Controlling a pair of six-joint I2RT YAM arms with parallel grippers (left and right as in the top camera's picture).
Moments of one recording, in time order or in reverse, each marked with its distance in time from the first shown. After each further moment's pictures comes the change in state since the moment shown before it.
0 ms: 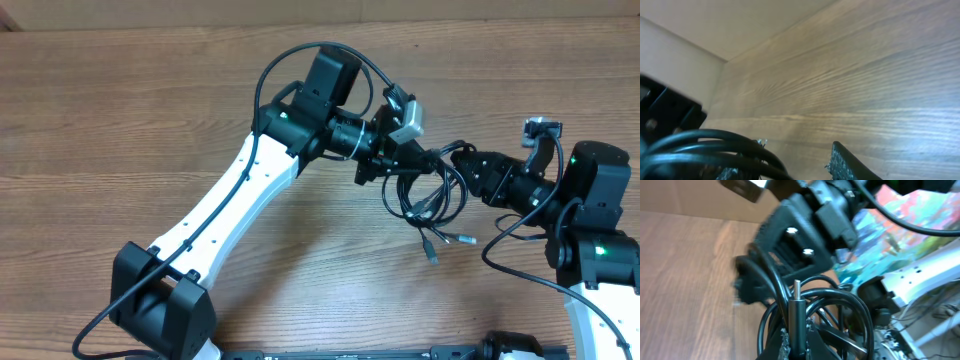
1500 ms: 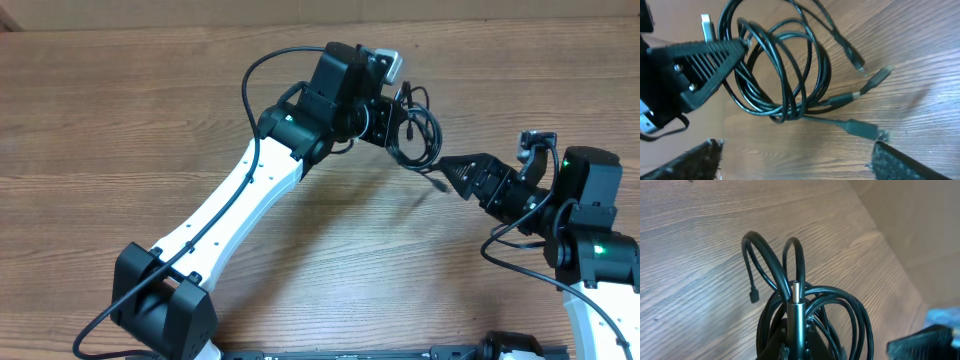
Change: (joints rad) left arm -0.014 0.000 0.001 0.135 -0.770 -0.889; right arm 0.006 0.004 0.000 -0.132 -0.043 0.151
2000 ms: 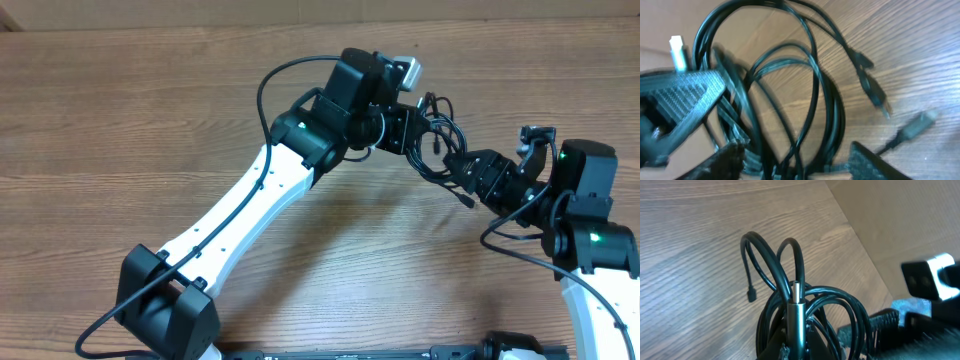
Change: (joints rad) left arm -0.056 0.000 0.000 0.032 0.083 -0.084; right arm 0.000 0.055 0.000 0.048 0.035 0.024
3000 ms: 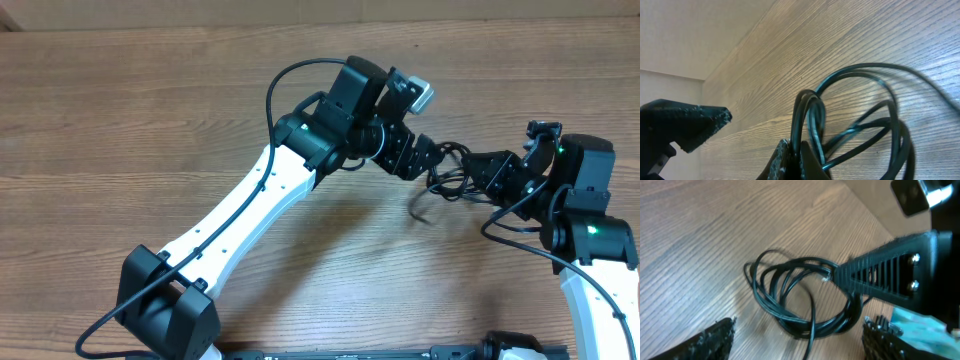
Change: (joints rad) left arm -0.009 0.000 0.000 -0.134 0.071 0.307; right arm -0.001 0.032 0.000 0.040 0.115 0.006
